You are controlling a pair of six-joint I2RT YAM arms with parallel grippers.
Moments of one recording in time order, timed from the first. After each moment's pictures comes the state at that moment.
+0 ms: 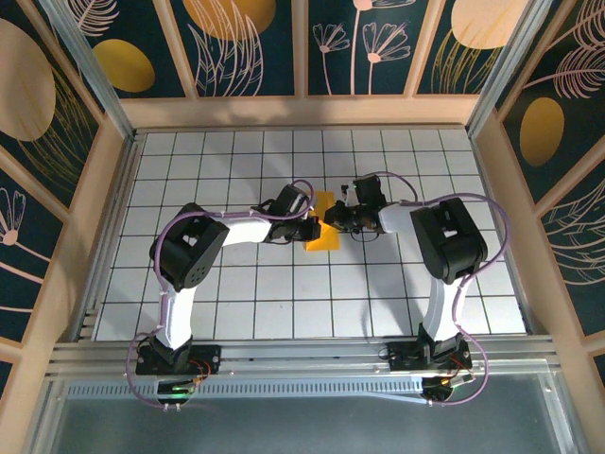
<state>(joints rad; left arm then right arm) -0.68 2.04 1.18 -0.03 0.31 -0.57 0.40 1.92 0.98 0.08 -0.55 0.67</state>
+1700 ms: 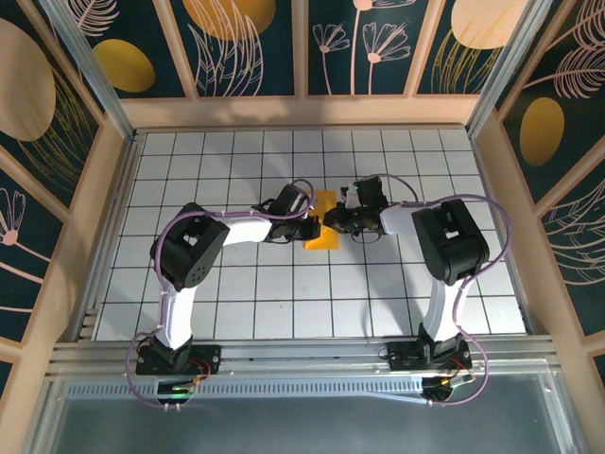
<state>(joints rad) -0.68 2.05 1.19 -0.03 0.30 -0.57 0.39 1.91 0.95 0.09 -0.63 0.69</state>
